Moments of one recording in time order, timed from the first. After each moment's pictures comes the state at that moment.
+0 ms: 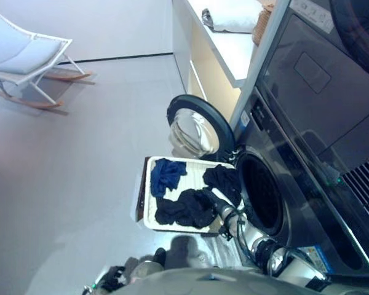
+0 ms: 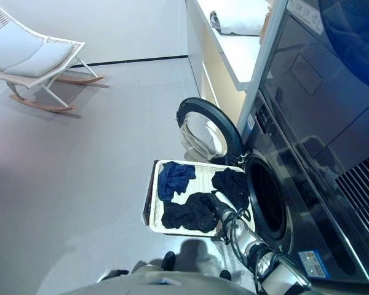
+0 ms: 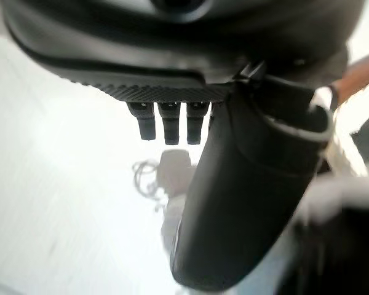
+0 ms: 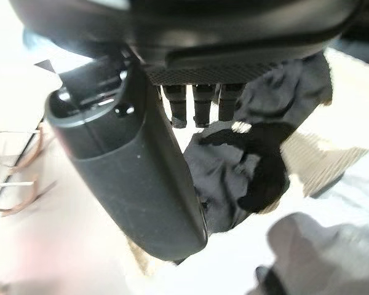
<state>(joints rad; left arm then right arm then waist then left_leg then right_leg) 0.07 0.25 -0.47 1.35 0.02 -0.13 0.16 -0.28 -0.22 0.64 0.99 -0.17 -0.04 -0.13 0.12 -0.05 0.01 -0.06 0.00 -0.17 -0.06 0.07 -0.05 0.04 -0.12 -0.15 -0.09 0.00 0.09</state>
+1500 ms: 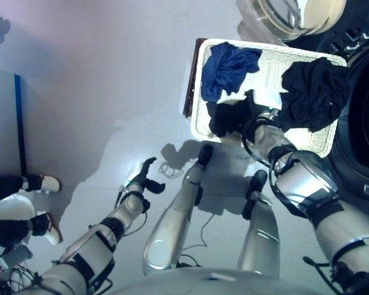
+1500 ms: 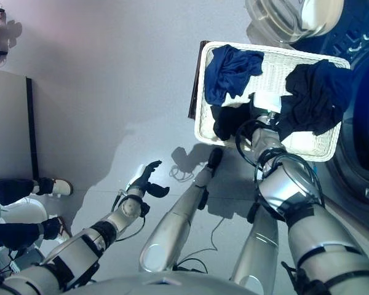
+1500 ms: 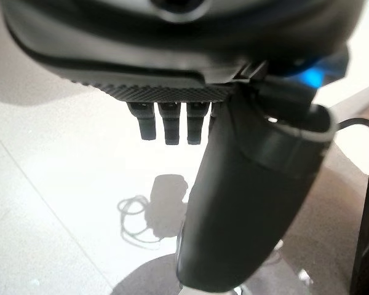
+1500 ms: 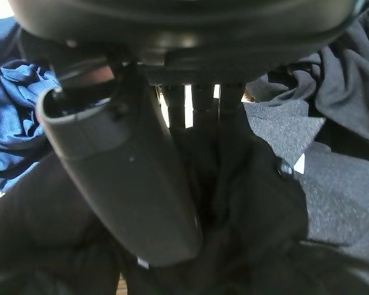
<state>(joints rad) -0.42 0.27 -0.68 1.11 -0.07 -0.20 0.39 -1.10 -0.35 0.72 1.46 -0.39 0.07 -0.44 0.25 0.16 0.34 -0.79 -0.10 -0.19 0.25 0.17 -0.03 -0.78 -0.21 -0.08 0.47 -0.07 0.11</state>
